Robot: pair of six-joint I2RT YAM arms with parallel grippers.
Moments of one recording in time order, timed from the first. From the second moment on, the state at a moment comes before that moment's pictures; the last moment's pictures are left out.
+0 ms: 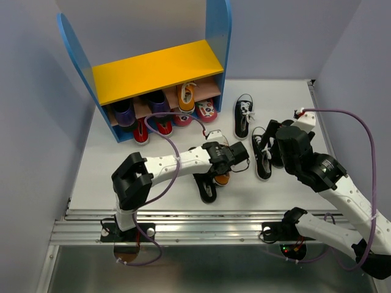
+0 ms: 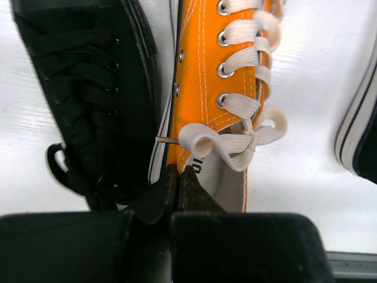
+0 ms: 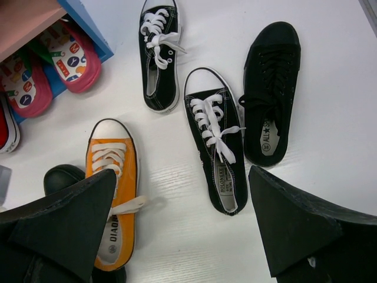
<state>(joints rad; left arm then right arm) -1.15 1.86 1.48 -0.89 -0.49 -1.28 0.68 0.86 1.08 -0.80 0.72 0.64</state>
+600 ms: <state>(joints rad) -1.07 1.78 1.79 -1.05 -0.57 -1.16 0.68 0.83 1.08 -0.81 0.75 0.66</state>
